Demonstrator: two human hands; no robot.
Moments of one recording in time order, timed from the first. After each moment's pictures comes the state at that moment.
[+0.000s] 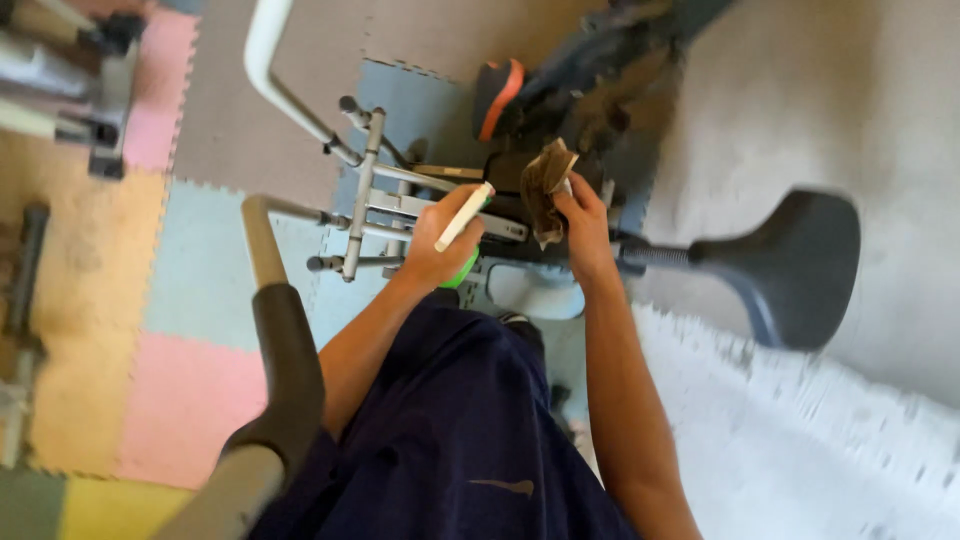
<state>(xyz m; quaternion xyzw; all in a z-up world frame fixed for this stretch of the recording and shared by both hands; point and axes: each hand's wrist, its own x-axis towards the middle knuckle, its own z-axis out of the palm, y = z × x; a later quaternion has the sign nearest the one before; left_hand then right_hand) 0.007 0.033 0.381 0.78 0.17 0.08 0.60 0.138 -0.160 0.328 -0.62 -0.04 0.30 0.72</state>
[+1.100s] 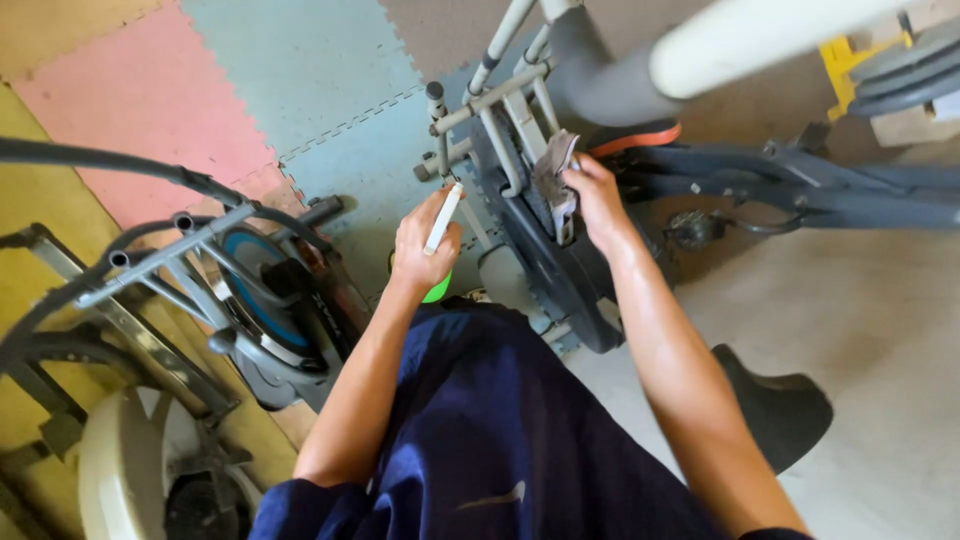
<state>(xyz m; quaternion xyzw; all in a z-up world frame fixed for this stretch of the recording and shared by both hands) -0.200 -0.083 0.341 0.69 0.46 0.41 0.37 0.100 -0.073 0.274 -0.58 -0.31 0.59 0.47</state>
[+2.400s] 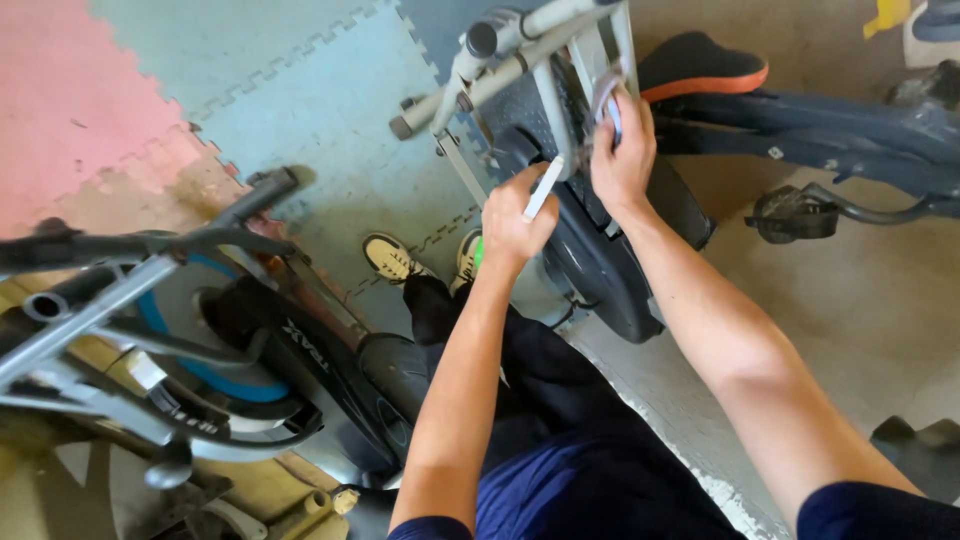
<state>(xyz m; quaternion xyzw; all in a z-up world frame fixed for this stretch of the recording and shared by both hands) -0.132 -0.008 0.102 0.55 0.57 0.29 0.54 0.075 -0.002 0.053 -0.72 -0.64 0.09 0.24</state>
